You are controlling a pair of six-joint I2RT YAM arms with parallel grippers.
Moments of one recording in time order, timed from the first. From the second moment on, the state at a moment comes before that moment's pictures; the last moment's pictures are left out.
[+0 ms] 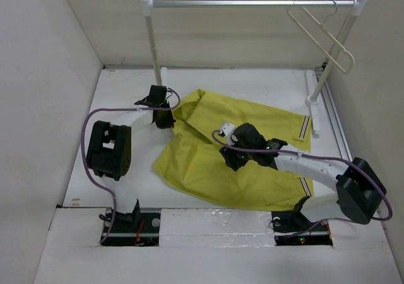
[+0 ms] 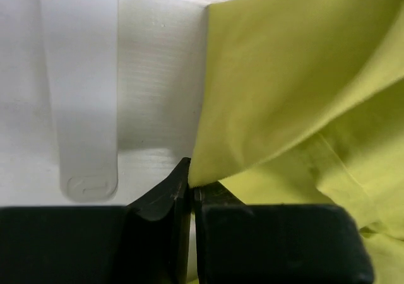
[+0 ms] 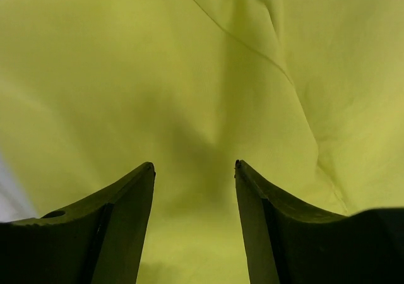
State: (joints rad) left arm -0.25 1.82 1.16 -0.37 0.07 -0.50; right arm 0.83 1.32 0.85 -0.37 -0.07 -0.02
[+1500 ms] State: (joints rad) left arm 0.12 1.76 1.64 -0.78 -0.36 -0.53; right arm 0.12 1.25 0.79 -0.41 -0.10 -0.08
